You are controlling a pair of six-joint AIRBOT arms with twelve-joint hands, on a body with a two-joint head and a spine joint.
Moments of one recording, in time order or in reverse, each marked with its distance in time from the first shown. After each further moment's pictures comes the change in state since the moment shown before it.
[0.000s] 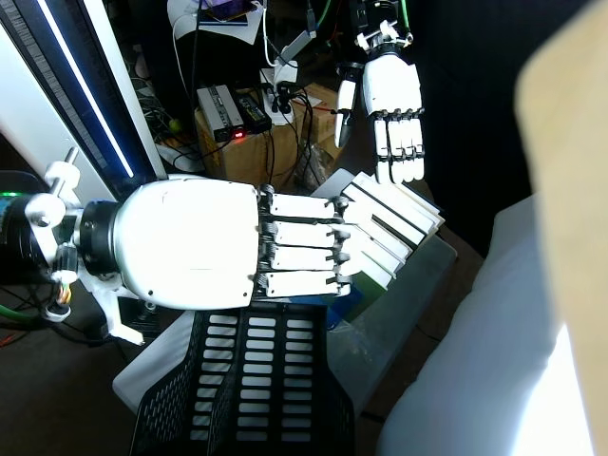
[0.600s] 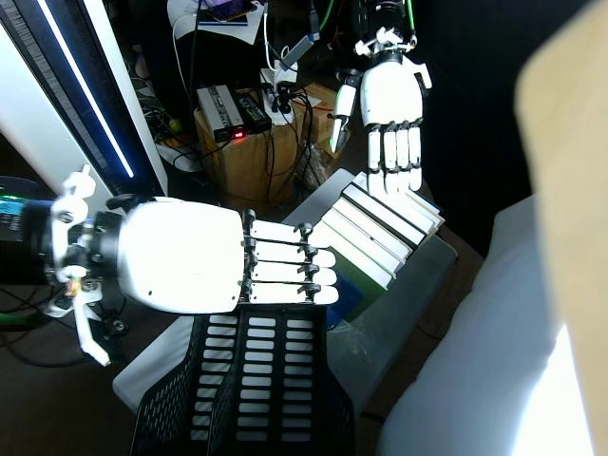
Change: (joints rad) left arm -0.109 -0.043 0.029 0.260 0.163 -0.046; right arm -0.001 -0.019 0.003 -0.135 -0.216 -0.026
